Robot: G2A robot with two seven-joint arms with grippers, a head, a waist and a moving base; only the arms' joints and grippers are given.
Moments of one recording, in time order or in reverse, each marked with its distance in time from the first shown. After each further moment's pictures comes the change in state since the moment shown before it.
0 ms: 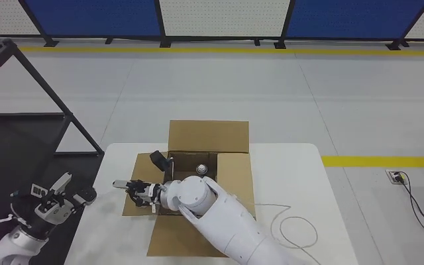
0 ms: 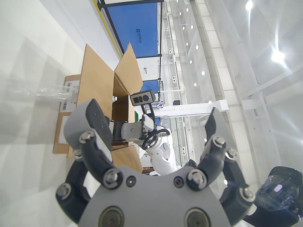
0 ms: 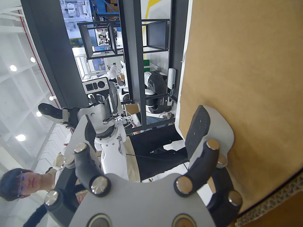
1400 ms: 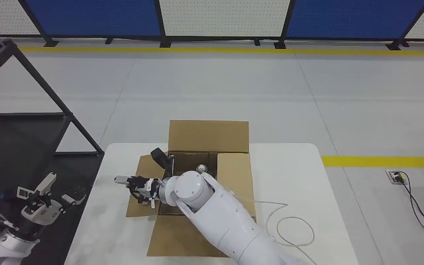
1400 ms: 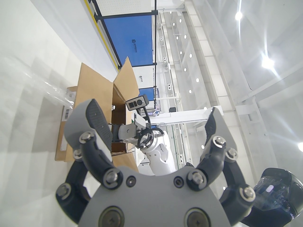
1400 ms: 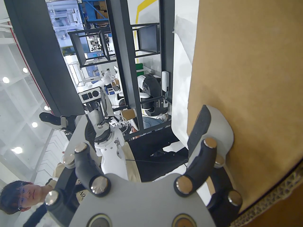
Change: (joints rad) left arm -0.008 -0.003 -0.036 0.050 -0.032 -0.027 -0.012; right arm 0.043 -0.063 0.085 0.121 -0.057 -0.008 0.026
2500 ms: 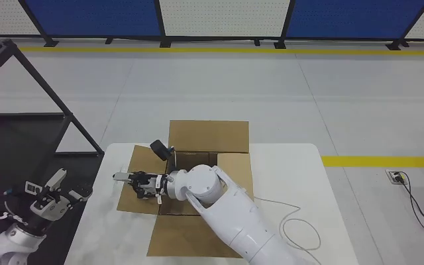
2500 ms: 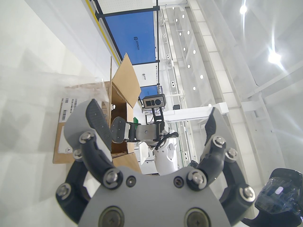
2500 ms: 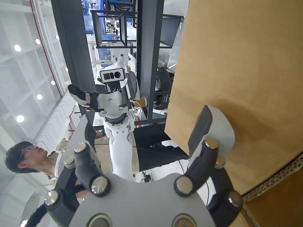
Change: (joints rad) left arm -0.013 -0.003 0.032 -0.052 0.049 0.016 0.041; right arm -0.074 0.083 0.130 -0.215 -0.144 -0.032 0.154
